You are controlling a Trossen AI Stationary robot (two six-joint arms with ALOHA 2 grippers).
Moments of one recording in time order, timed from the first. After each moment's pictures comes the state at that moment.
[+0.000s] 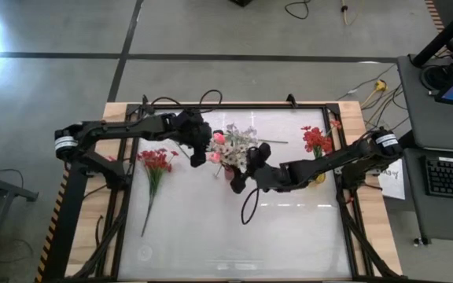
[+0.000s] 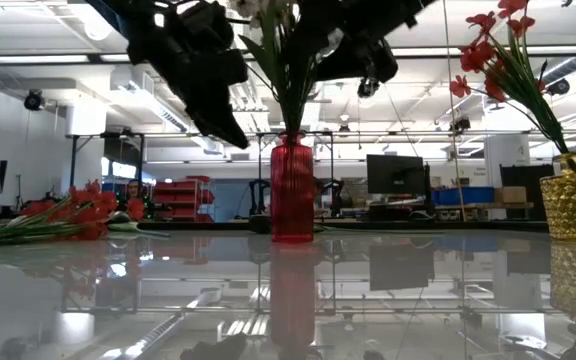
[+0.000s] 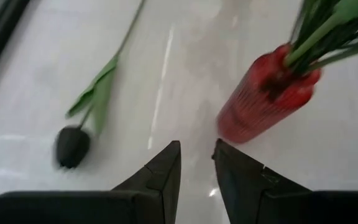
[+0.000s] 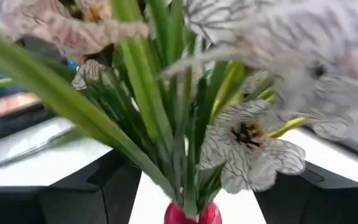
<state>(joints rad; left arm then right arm) 0.36 1.45 0.99 -0.38 0.21 0.15 0.22 1.62 1.08 0.11 0.79 0.39</state>
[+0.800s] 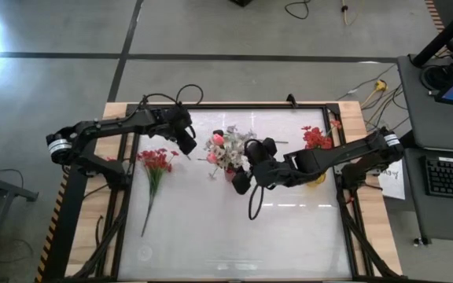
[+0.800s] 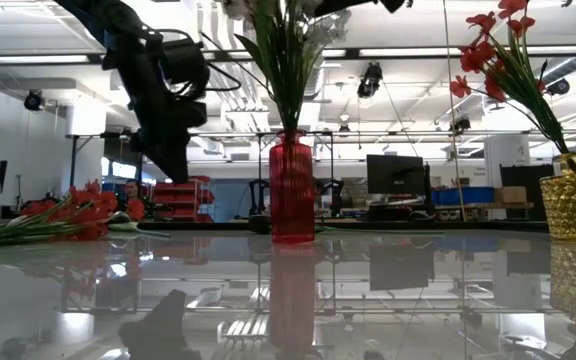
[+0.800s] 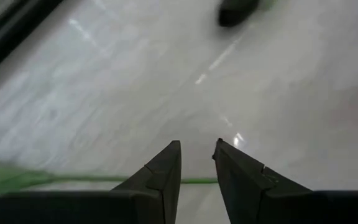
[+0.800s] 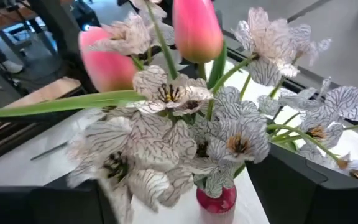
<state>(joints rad) 0.53 1.38 0.90 -0.63 -0.08 -0.19 0.26 1.60 1.52 -0.56 0.68 0.64</state>
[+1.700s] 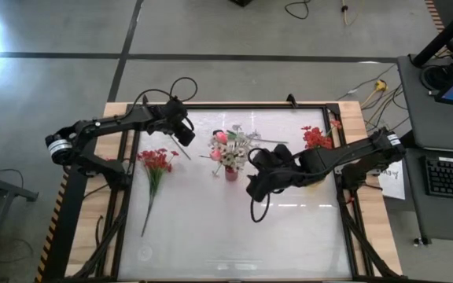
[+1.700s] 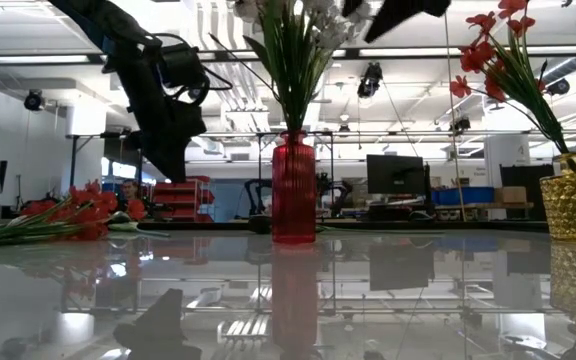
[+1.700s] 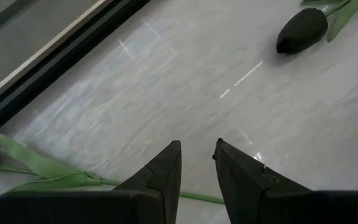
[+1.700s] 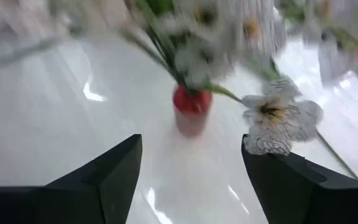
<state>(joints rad) 0.61 1.37 0.89 -0.59 -0.17 -0.19 0.29 1.60 1.58 -1.02 0.50 0.78</state>
